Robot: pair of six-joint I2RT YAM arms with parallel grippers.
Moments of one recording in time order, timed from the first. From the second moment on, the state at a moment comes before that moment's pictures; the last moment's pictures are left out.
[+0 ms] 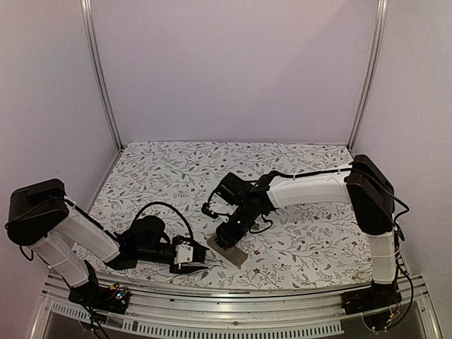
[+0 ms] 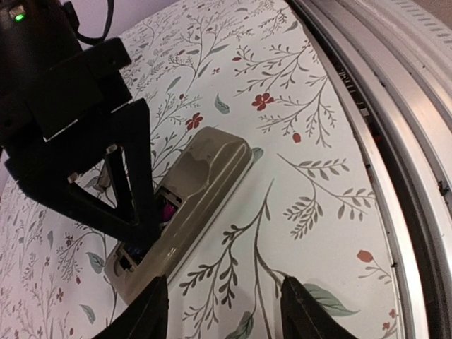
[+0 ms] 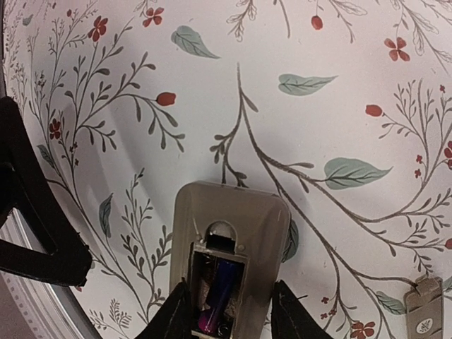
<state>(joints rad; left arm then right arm) -0.95 1.56 0.26 0.77 0.35 0.68 1.03 2.12 1.54 -0.59 -0.24 0.10</state>
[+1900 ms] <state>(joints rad) -0.83 1.35 0.36 0.56 0.37 0.57 1.05 2.10 1.47 -0.56 -0.15 -0.07</state>
